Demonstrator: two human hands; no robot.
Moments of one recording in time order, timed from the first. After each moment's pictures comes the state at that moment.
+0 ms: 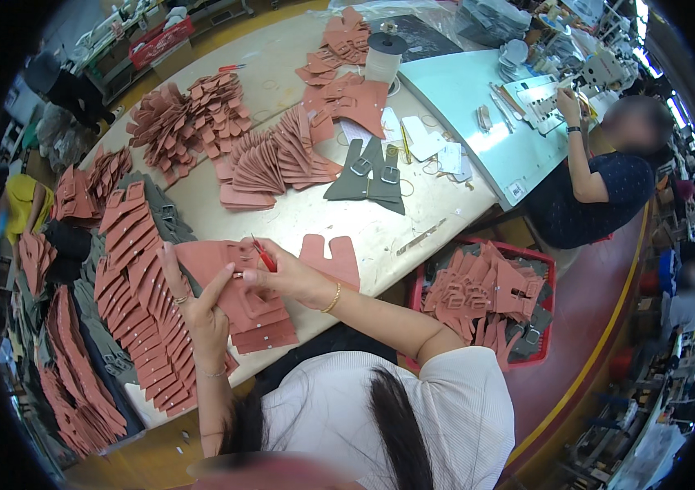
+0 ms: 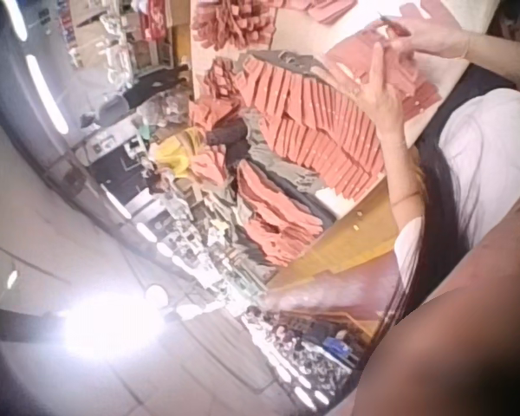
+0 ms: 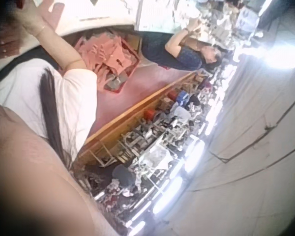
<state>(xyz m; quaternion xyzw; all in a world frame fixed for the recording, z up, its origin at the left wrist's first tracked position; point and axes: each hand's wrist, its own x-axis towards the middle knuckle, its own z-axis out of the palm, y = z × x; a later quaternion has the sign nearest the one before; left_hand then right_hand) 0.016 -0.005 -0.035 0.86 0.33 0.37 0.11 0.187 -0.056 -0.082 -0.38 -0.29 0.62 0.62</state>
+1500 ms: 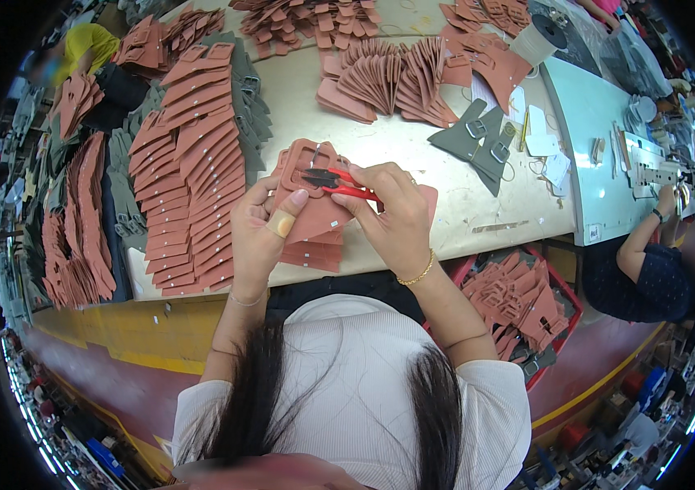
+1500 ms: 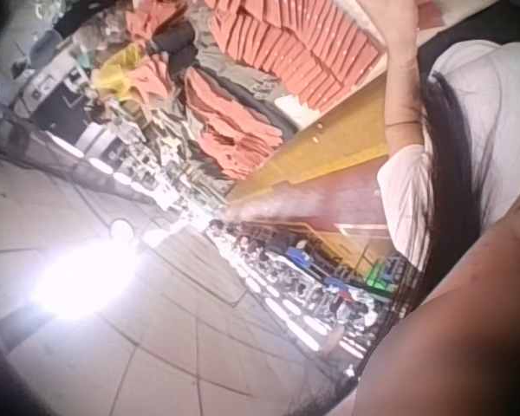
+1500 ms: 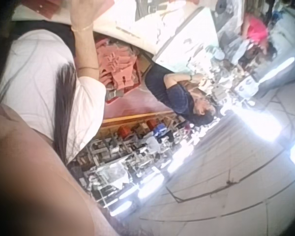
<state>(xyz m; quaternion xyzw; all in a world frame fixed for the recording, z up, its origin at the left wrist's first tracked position) 0.019 -0.031 -0.028 0.48 0.40 0.42 0.65 0.198 -0.072 -0.054 -0.56 -0.62 0.14 0.53</state>
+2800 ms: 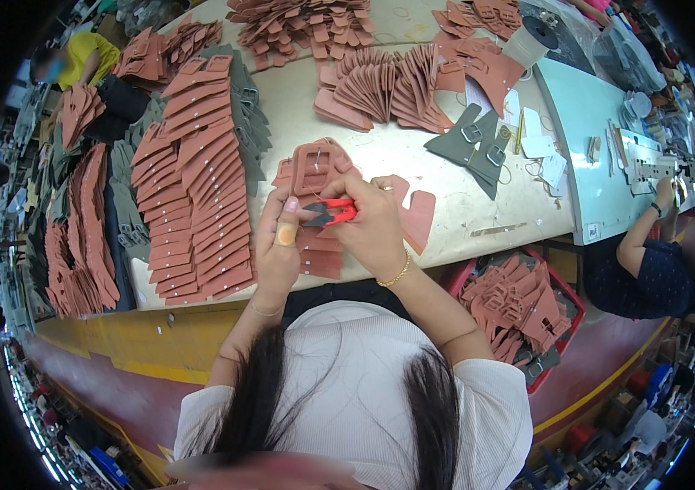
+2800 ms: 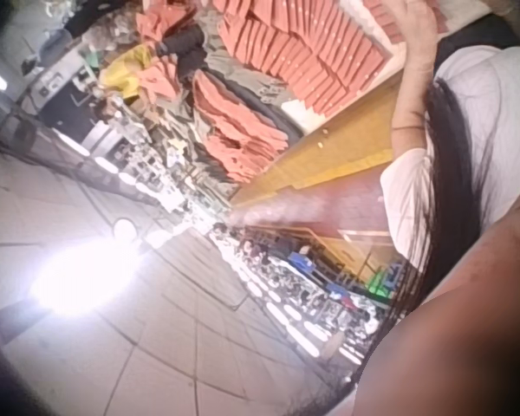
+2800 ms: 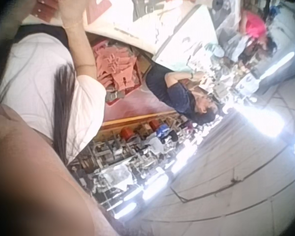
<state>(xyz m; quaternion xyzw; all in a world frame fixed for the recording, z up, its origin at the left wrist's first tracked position) 0.031 -0.043 -0.045 0.53 0.35 0.45 0.63 0.178 -0.063 -0.054 -0.57 -0.60 0.22 0.52</state>
